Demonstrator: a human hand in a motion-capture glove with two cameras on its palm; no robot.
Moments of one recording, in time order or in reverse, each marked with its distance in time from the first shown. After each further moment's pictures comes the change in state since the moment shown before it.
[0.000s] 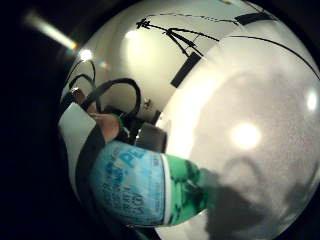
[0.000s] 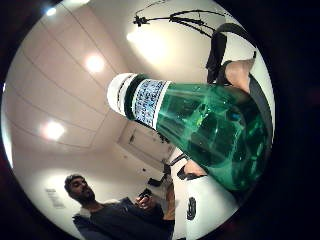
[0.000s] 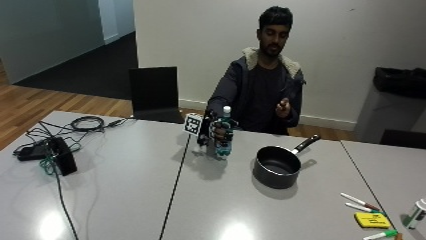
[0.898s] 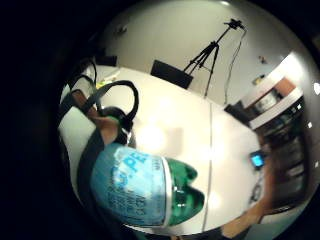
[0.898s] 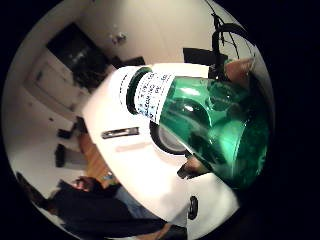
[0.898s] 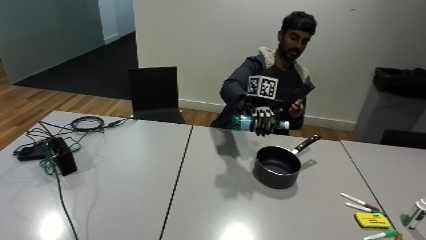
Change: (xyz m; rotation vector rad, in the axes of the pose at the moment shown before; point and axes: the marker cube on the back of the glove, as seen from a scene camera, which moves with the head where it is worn) arm -0.144 -0.070 0.164 -0.435 1.378 -0.487
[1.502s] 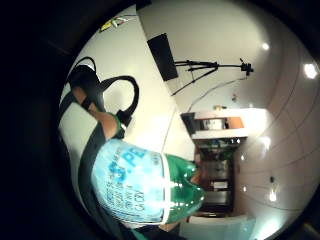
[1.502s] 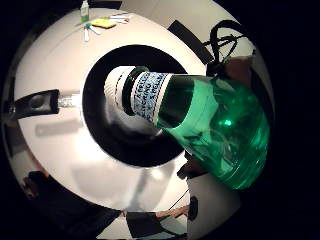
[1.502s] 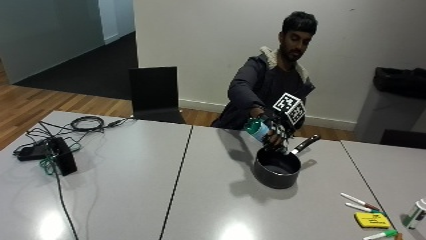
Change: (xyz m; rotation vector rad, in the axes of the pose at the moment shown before) arm -0.069 -0.026 0.050 -0.264 0.564 -0.300
